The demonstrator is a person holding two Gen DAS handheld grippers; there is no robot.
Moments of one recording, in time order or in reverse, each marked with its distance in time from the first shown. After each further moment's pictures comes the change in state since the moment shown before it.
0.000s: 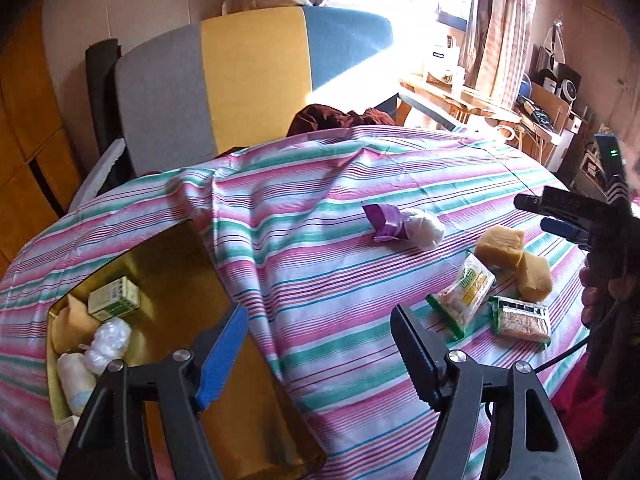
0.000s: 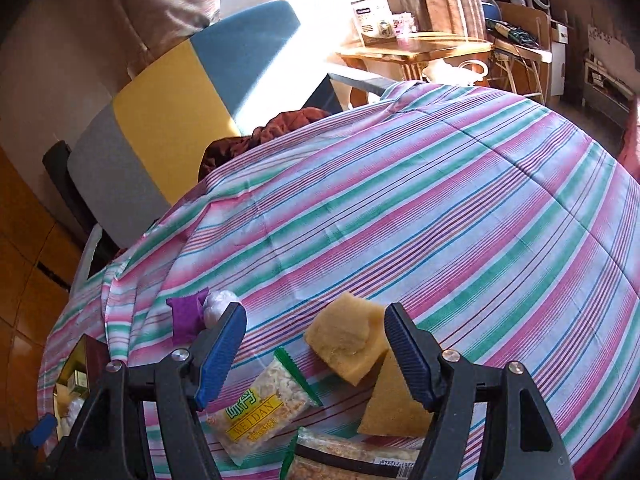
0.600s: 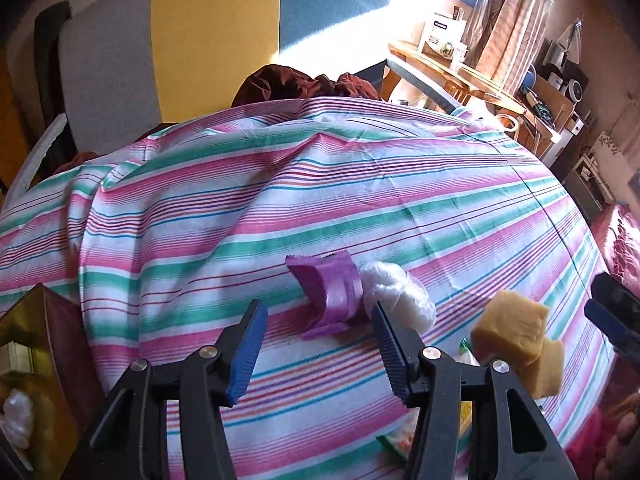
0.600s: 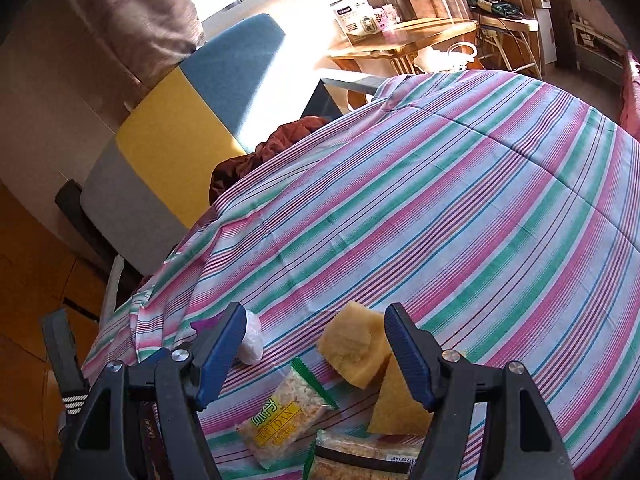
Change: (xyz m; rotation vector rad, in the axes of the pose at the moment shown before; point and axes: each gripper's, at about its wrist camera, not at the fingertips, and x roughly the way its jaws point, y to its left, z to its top) left arm 0.141 -0.054 0.084 -0.051 0.145 -0.089; right arm -0.004 -0.011 0.009 0.097 0.018 0.096
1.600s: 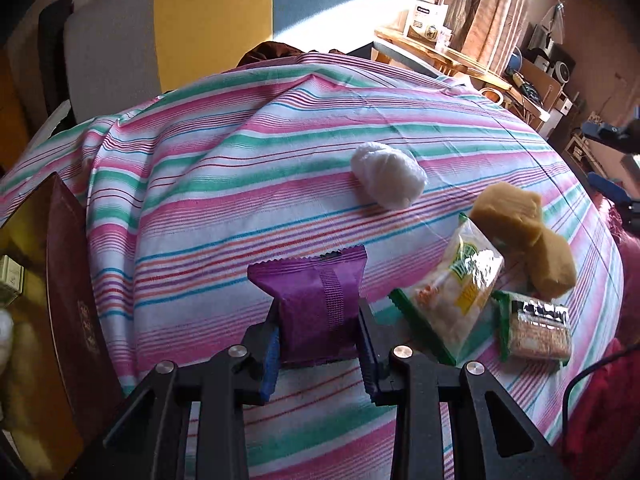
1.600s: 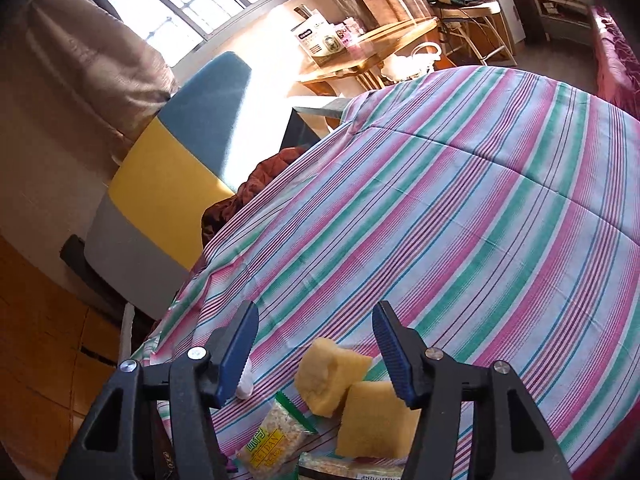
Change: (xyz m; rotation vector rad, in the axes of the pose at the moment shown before) left arm -0.020 0.001 -0.108 0.057 -0.006 -0.011; right arm -0.023 -0.056 0.022 0.162 -0.084 0.023
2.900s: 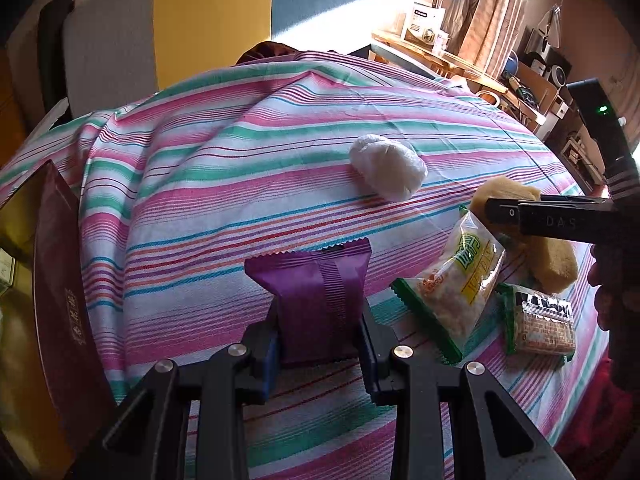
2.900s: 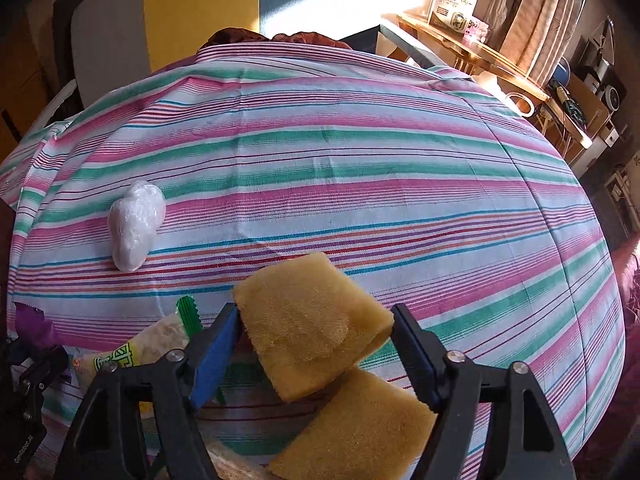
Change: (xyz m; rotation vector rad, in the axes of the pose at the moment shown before) left arm 0.007 0.003 -0.005 -0.016 -0.018 -0.025; right arm 0.108 0.056 -0.068 -0.707 0.302 -0.330
